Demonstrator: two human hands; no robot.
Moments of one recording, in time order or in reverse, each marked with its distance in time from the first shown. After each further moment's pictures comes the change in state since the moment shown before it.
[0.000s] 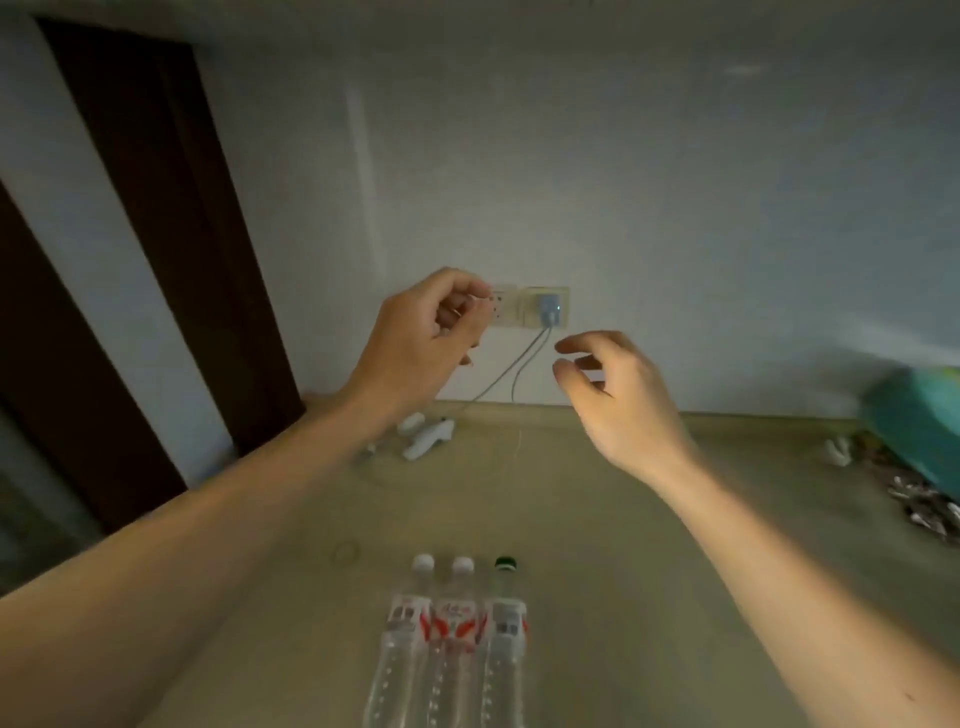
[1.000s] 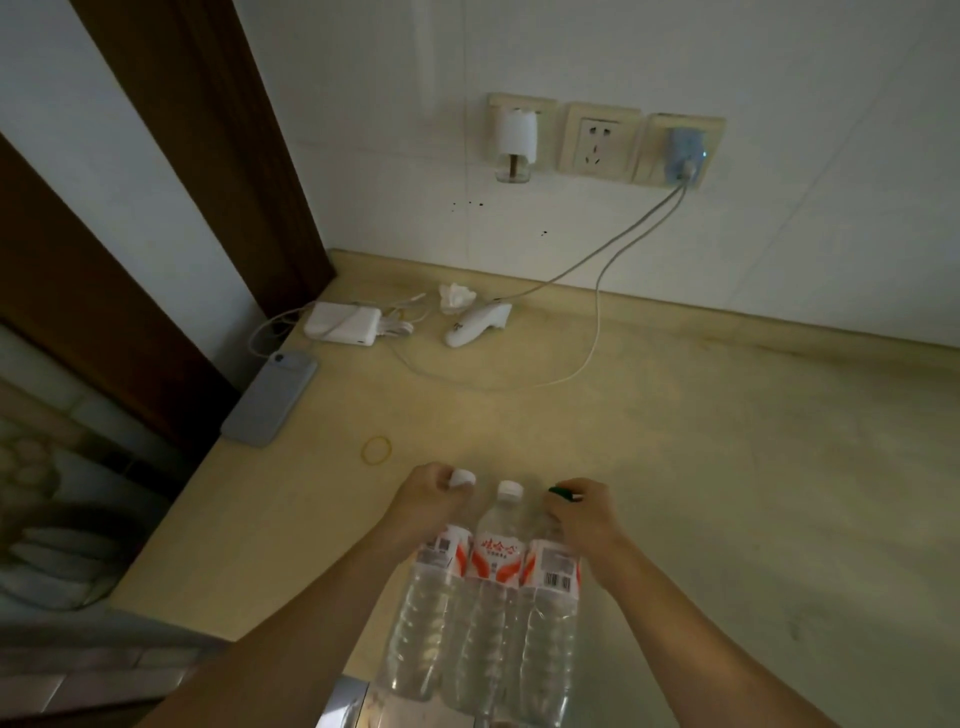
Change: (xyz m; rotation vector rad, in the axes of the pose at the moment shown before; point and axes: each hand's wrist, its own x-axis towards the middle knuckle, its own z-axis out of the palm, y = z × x) left_hand -0.188 -0.267 0.079 0.013 -0.210 -1.164; right_hand -0.094 0.172 0.217 0.200 -0.417 1.078
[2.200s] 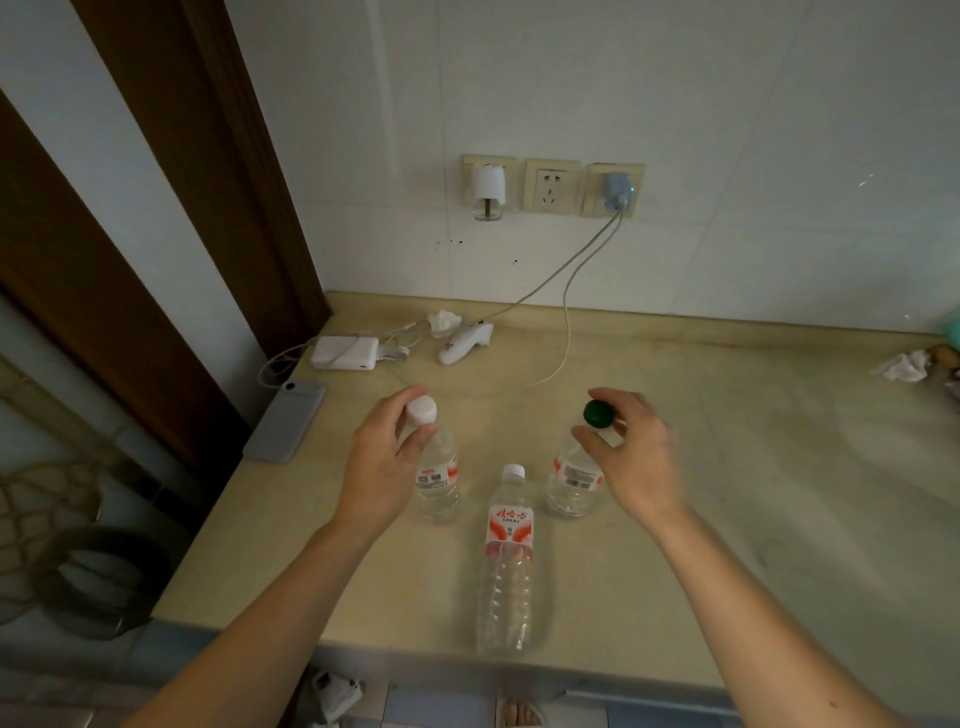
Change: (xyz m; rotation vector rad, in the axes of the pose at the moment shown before) left_hand -0.075 0.025 -0.081 -0.062 0.273 0.700; right_hand -0.110 -0.036 -0.050 -0.211 0.447 -0.791
